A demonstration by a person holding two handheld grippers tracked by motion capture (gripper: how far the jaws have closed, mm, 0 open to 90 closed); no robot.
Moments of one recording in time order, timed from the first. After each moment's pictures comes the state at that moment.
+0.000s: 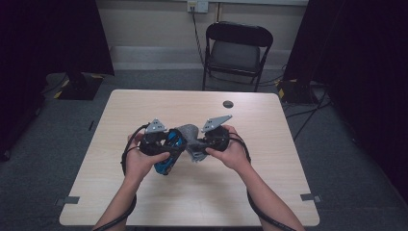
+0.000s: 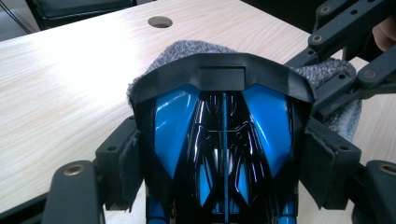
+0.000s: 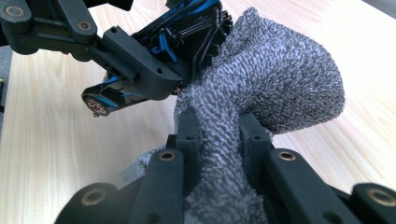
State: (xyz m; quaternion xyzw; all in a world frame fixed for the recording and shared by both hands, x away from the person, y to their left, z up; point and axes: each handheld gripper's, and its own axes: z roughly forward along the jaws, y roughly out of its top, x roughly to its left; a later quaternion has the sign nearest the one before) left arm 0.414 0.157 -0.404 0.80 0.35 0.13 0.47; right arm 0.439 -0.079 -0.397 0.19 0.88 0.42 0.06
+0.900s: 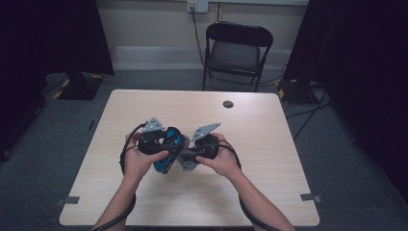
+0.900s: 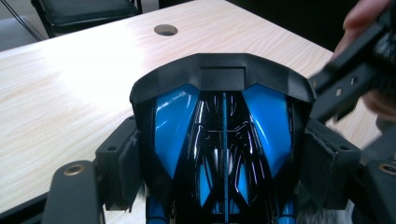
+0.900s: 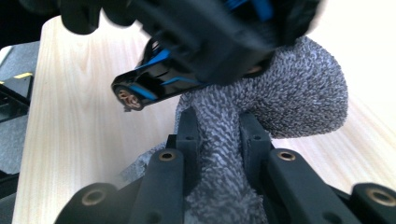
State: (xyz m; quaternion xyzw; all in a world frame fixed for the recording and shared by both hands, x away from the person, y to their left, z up) left arm 0.413 0.160 -0.400 0.79 0.36 0.14 0.48; right arm 0.427 -0.052 -0.419 0.17 0.89 0.43 0.02
